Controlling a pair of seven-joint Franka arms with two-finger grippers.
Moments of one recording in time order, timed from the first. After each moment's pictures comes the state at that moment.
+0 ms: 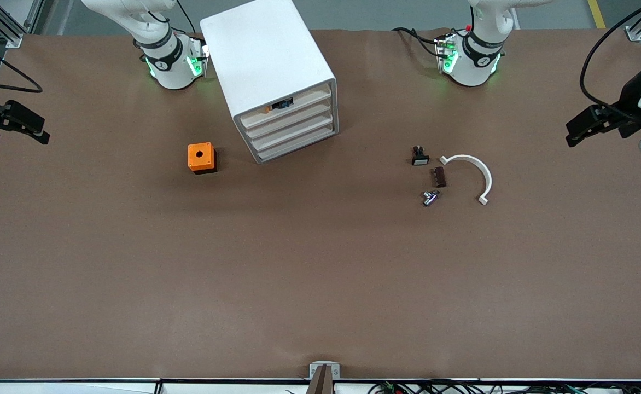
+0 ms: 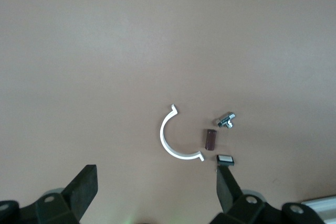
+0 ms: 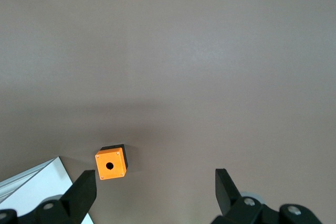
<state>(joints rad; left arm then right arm) 0.07 0.03 -0.18 -1.43 0.06 1.43 -0.24 0.02 -0.05 -0.05 -1.58 -0.01 1.53 -0.02</state>
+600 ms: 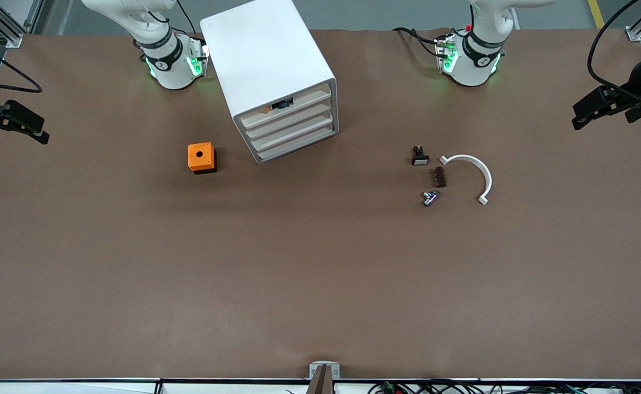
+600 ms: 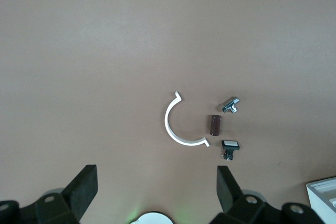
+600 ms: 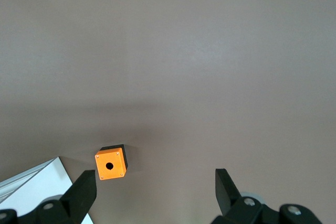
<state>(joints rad) -0.04 -0.04 -0.04 -1.51 0.04 1.42 -0.18 0.02 -0.05 -0.05 -1.57 -0.01 1.53 -0.02</state>
